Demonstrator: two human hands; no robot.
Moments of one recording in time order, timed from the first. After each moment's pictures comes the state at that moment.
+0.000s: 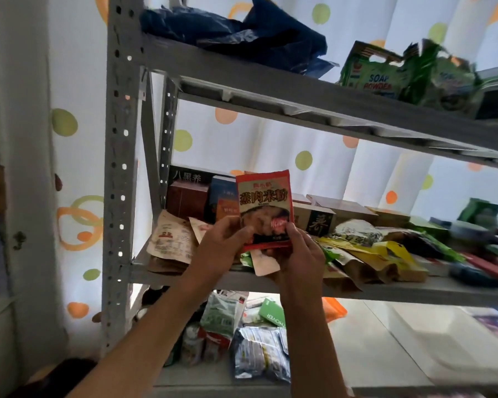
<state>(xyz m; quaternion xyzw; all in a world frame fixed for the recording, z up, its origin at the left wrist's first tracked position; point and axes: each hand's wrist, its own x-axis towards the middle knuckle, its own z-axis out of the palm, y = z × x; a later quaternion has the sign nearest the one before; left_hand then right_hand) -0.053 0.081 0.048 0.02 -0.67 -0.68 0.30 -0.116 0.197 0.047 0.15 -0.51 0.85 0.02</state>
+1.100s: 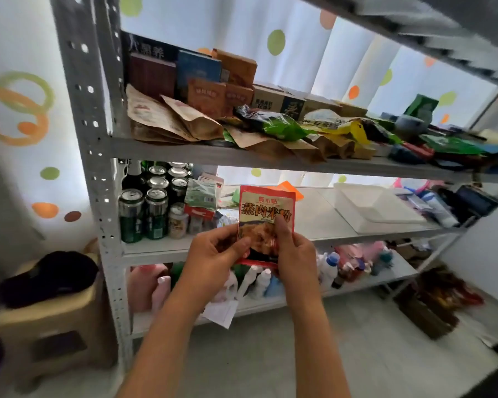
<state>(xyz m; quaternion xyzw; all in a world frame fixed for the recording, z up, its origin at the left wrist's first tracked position) 0.093 0.157 -0.107 0.04 -0.65 -0.74 0.17 0.045 0.288 -0.092 0.07 -0.73 0.68 0.00</state>
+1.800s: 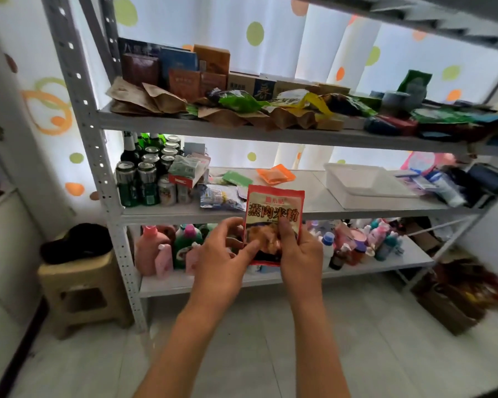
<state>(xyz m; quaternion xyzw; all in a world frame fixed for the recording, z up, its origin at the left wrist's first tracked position) 0.181 0.375 -0.116 0.15 -0.76 -0.58 0.26 0.115 0.486 -0.116 0.13 -0.72 0.68 0.05</state>
